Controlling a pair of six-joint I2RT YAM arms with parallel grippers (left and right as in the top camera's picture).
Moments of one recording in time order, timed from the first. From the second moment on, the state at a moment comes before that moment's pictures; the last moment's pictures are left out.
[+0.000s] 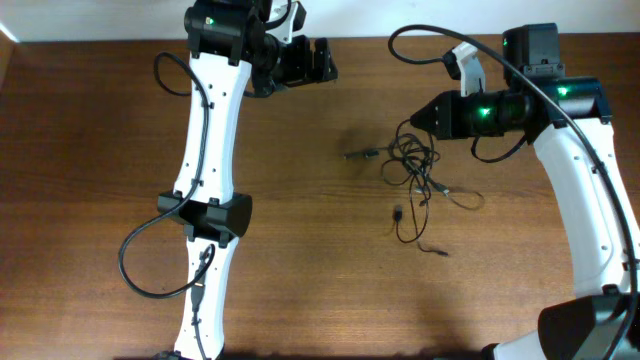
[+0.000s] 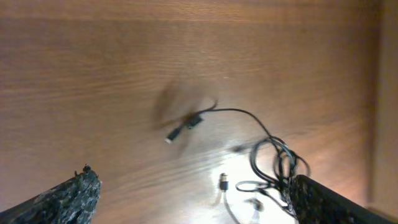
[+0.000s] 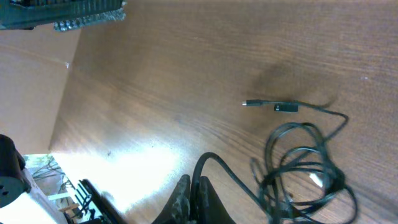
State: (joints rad) left arm -0.25 2.53 3.10 -1.69 0.43 -0.26; right arm 0.07 1.68 1.69 -1.08 -0.71 0.03
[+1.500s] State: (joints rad) left arm -0.49 2.51 2.43 -1.27 0.54 -0.31; right arm -0.01 1.68 1.69 -1.21 -0.52 0.11
